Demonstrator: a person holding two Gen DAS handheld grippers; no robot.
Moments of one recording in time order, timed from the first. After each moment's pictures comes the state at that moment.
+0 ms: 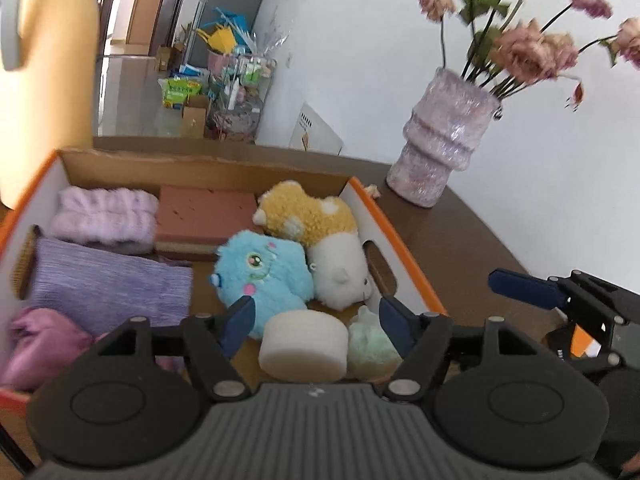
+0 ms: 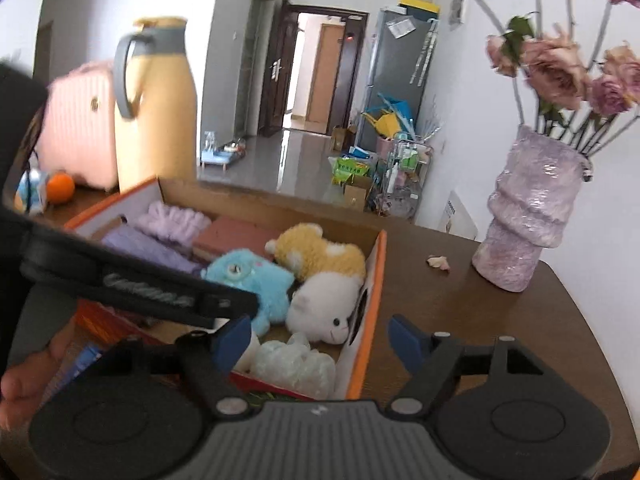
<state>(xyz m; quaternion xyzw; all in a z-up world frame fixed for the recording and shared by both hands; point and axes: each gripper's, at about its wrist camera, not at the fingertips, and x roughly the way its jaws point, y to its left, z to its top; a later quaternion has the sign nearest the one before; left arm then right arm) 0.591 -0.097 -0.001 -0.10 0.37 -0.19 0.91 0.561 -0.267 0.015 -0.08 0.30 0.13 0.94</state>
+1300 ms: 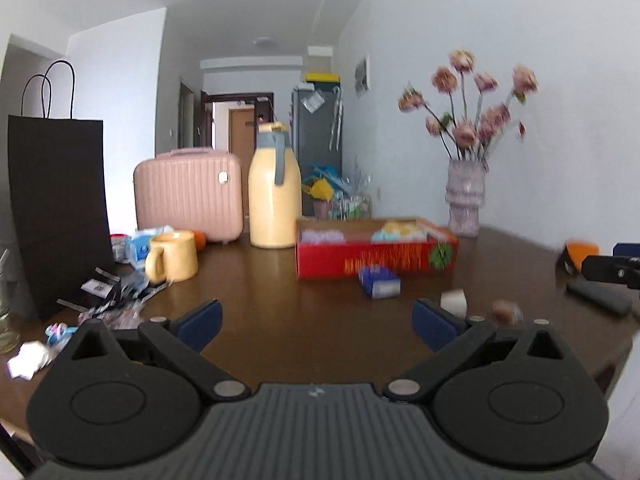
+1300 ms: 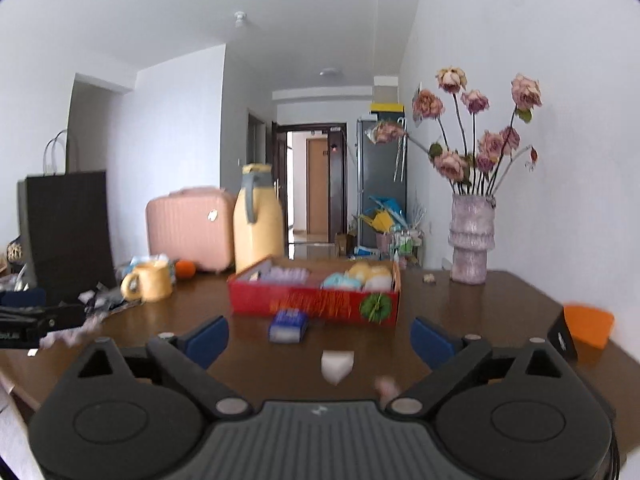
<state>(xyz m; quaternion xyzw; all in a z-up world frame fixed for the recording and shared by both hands) 0.110 0.020 0.039 0.00 0.12 -0.01 0.99 0.146 -0.275 0.038 0.02 0.13 0.14 0.98</state>
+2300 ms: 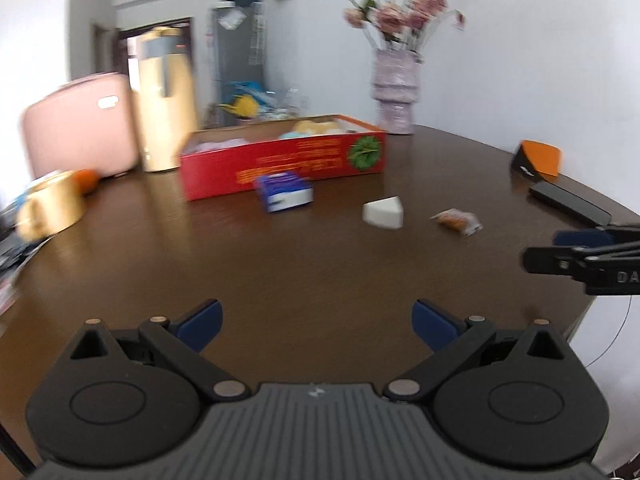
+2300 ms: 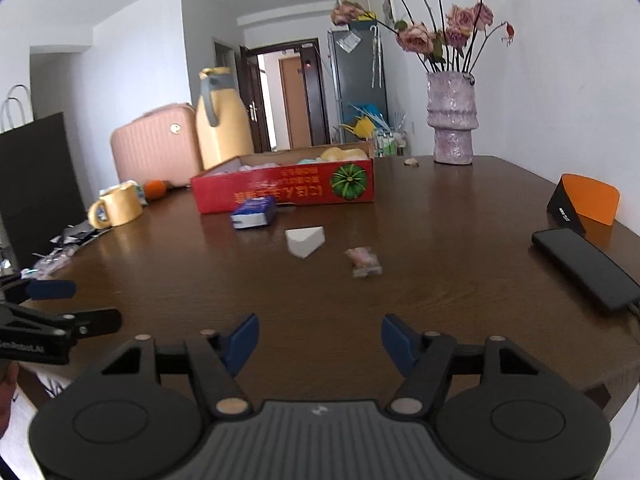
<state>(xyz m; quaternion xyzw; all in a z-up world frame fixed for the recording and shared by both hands) 0.166 -0.041 -0.032 0.05 0.26 -0.09 0.96 0.194 -0.303 -0.044 0.06 0.27 0.11 0.95</state>
